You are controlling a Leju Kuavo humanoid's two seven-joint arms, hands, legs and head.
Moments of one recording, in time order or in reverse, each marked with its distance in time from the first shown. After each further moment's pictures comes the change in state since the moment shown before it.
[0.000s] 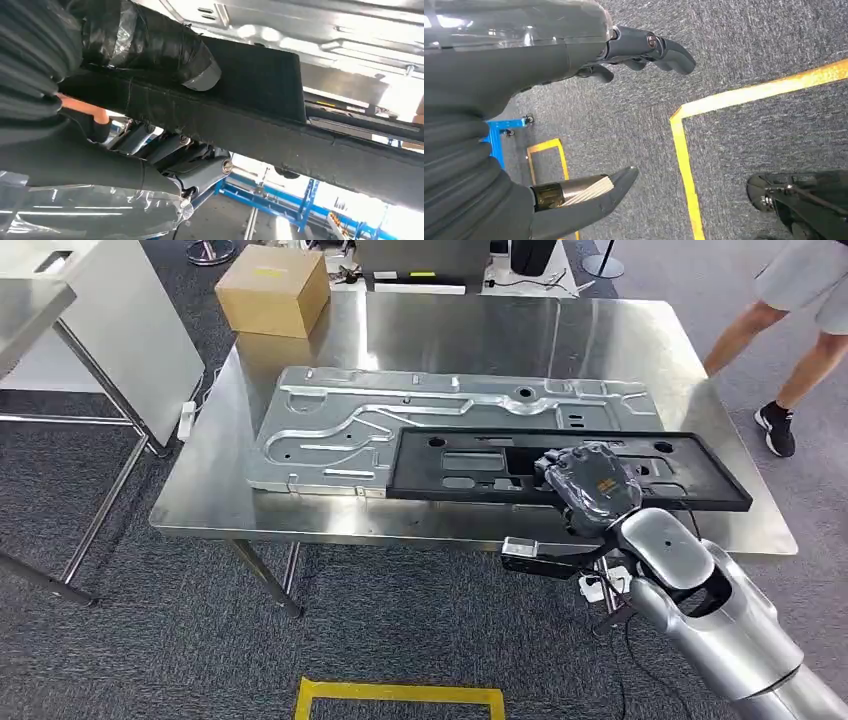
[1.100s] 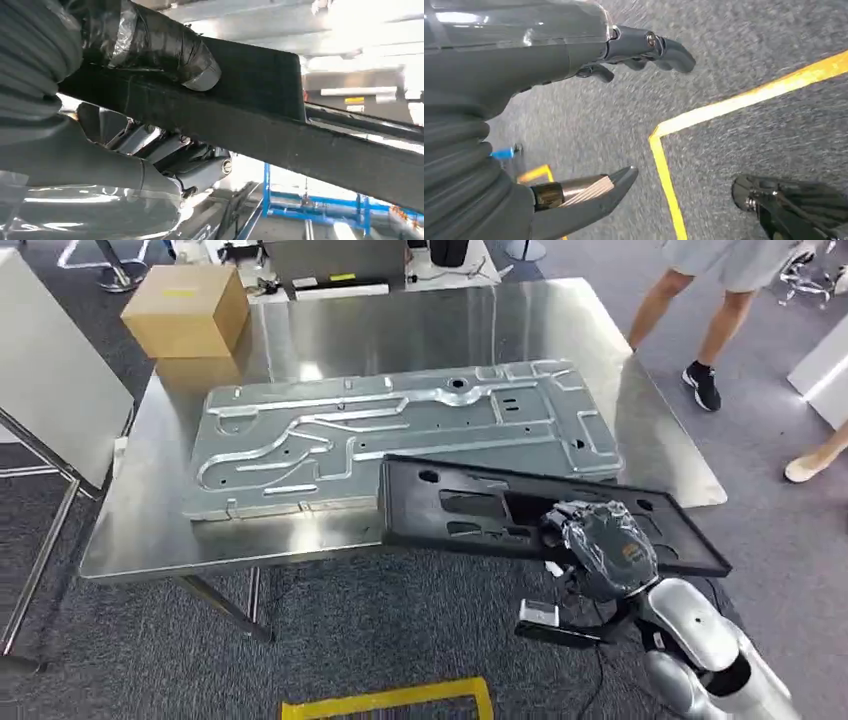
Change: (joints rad) left arm -0.031 0.001 0.066 0.041 -0.003 0.019 -0.045; right arm 0.319 -0.008 -0.147 -0.199 -0.121 -0.142 -0.064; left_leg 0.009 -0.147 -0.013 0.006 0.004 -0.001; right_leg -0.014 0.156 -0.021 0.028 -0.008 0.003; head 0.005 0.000
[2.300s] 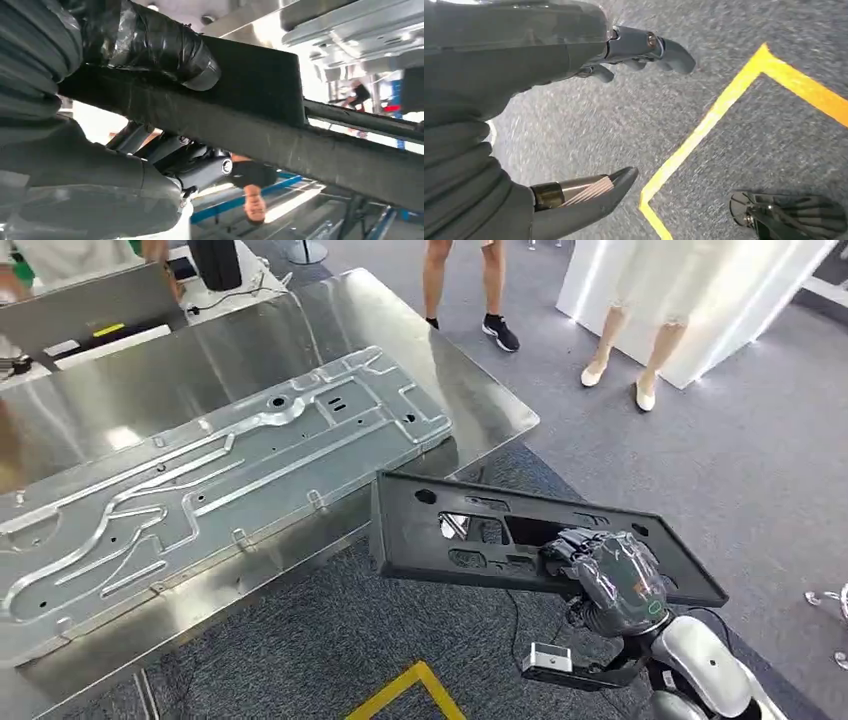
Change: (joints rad) left arm -0.057 0.000 0.121 0.035 -0.159 0.002 -0.095; right arm 0.136 -0.006 -0.044 -0.087 -0.035 -0.102 -0.063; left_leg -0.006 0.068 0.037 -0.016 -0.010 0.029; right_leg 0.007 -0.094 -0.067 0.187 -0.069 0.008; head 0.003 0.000
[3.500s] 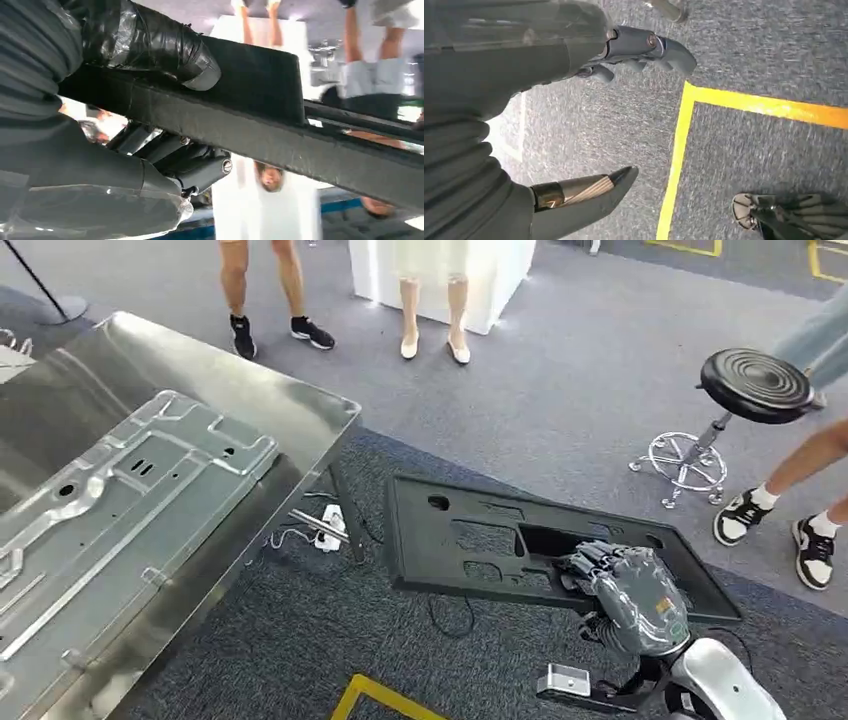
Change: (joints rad) left arm -0.004 0.000 0.018 -0.001 -0.032 0.004 -0.019; right arm 0.090 -0.008 -0.062 -0.055 0.003 -0.048 -0.031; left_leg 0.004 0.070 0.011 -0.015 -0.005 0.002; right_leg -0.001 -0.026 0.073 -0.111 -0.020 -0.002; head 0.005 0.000
